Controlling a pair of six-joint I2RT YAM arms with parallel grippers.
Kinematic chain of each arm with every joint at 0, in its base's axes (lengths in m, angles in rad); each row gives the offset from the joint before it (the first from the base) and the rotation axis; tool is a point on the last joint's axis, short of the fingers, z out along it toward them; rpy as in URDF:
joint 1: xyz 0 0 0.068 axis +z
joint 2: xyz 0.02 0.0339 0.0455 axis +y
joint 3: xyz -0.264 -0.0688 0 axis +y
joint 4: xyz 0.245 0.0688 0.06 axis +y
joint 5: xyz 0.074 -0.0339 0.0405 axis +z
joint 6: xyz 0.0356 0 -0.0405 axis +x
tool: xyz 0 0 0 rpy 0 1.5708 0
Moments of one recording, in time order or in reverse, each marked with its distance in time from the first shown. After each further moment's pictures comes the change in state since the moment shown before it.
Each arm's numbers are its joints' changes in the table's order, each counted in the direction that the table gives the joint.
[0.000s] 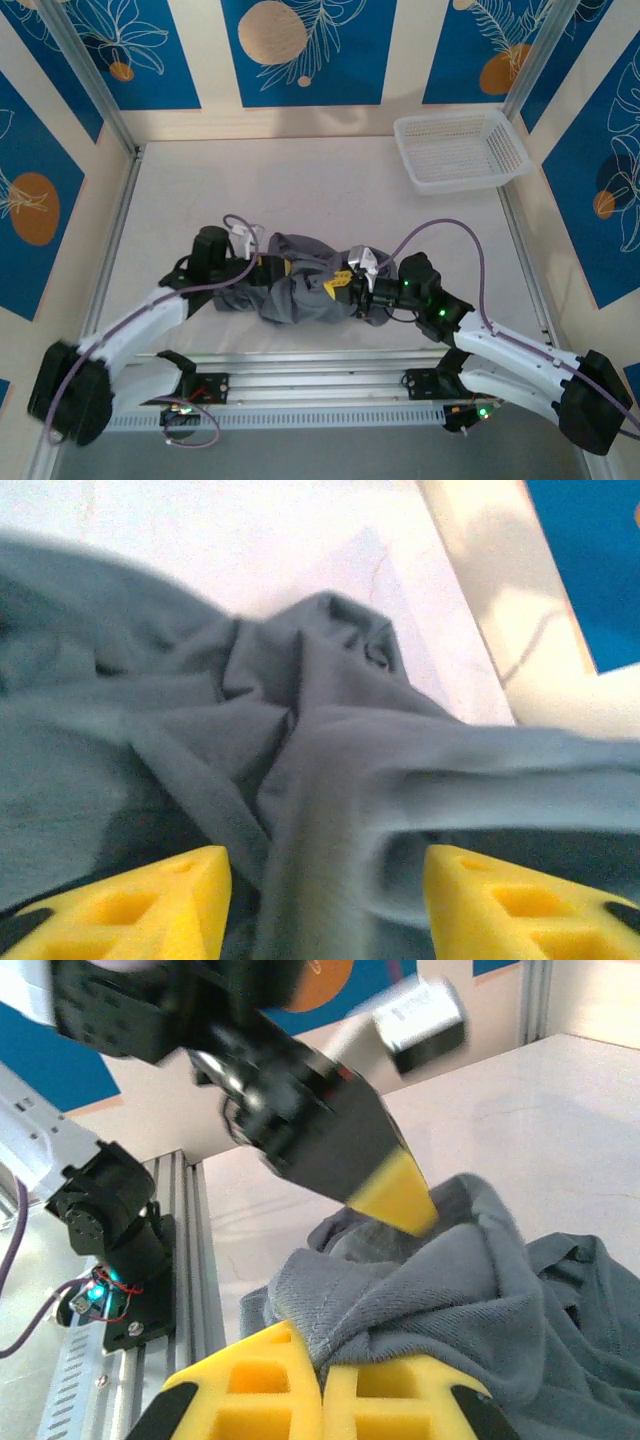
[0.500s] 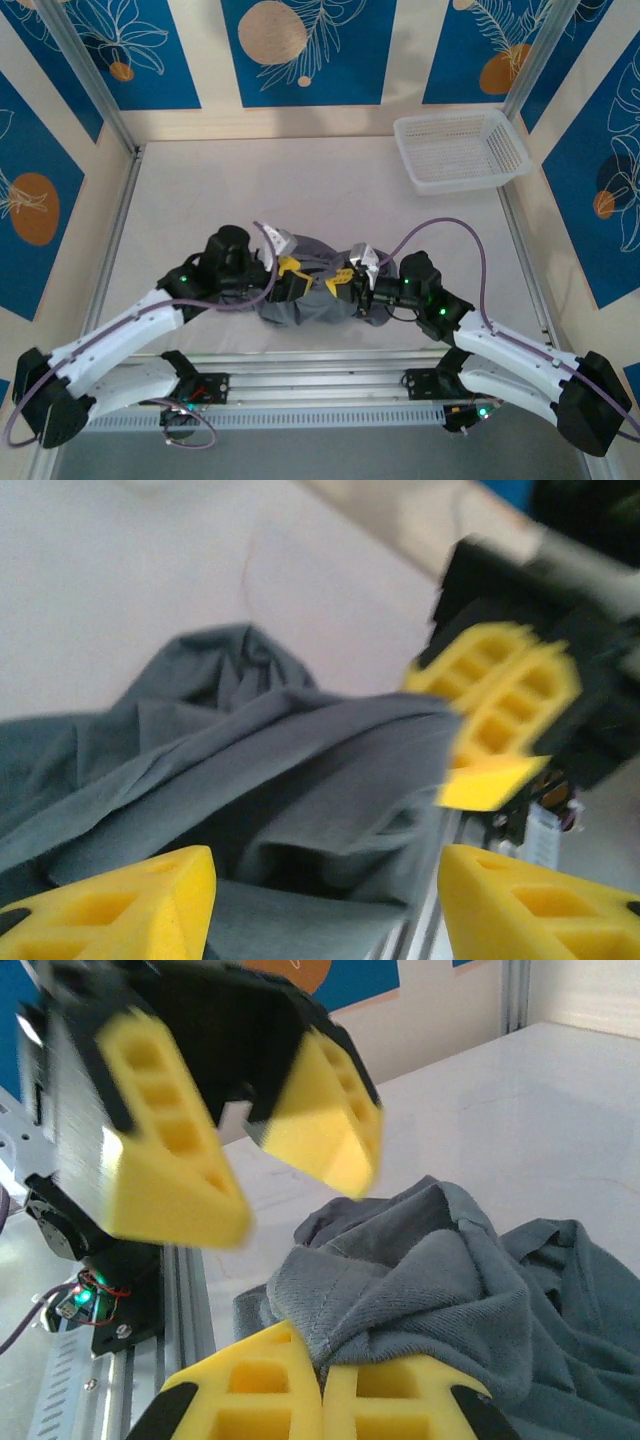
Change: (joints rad) left arm -0.296 0.008 -0.203 0.194 0.122 0.330; right arm -0.018 0.003 -0.001 0.019 0.000 0.016
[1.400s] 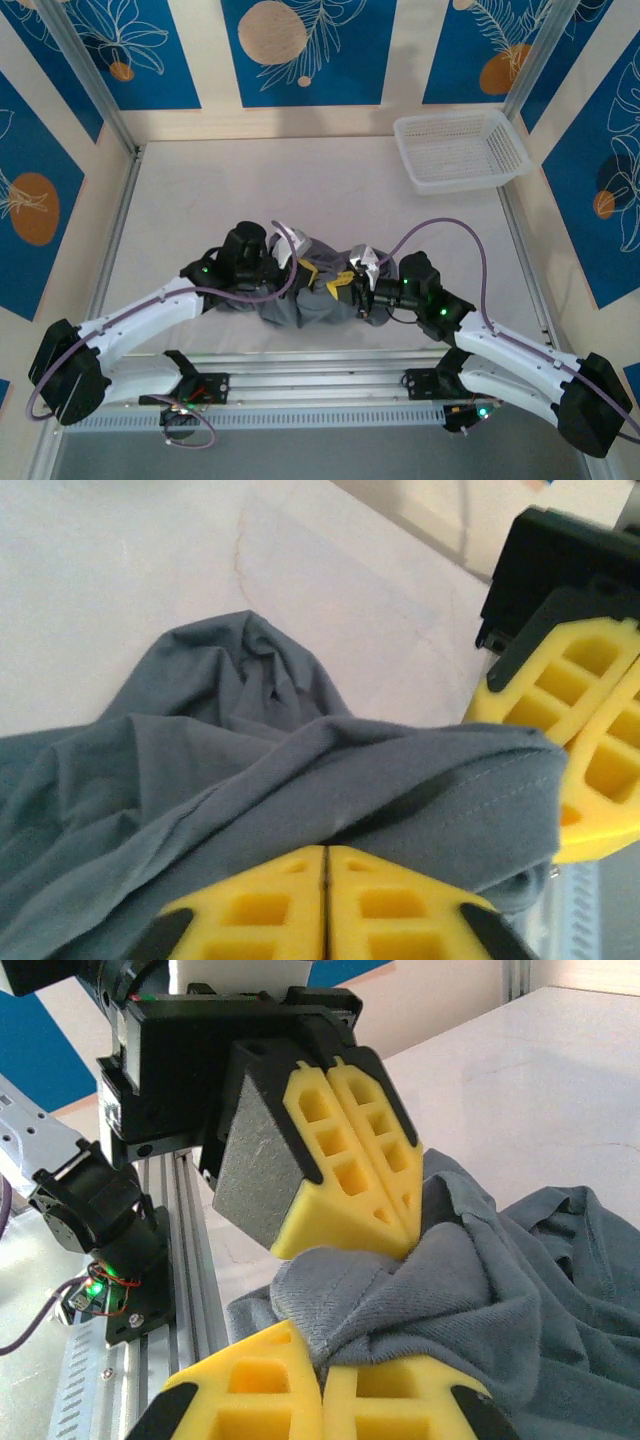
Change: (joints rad) left arm -0.001 0.138 0.016 -0.149 -0.056 0.062; right arm 0.000 -0.009 -0.001 0.049 0.000 0.034
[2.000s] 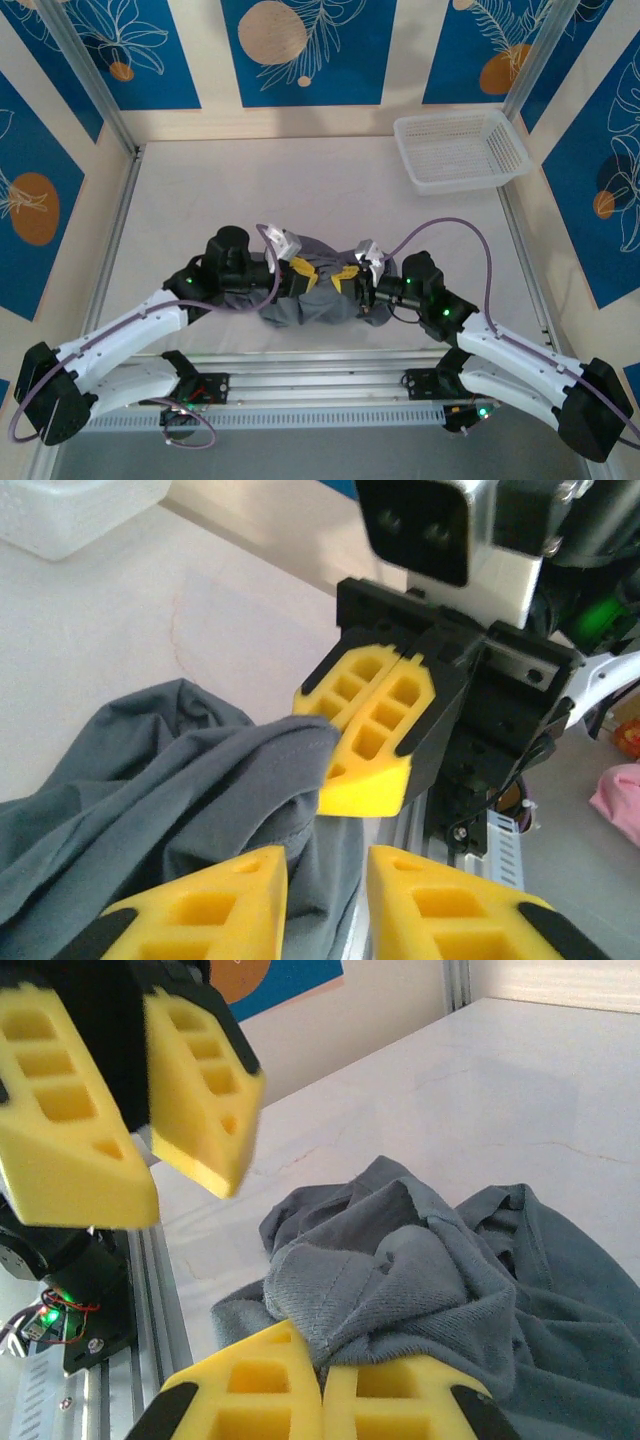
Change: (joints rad) left arm 0.000 -0.130 0.040 -0.055 -0.088 -0.030; right arm -0.018 -0.026 0.000 0.021 -0.082 0.015
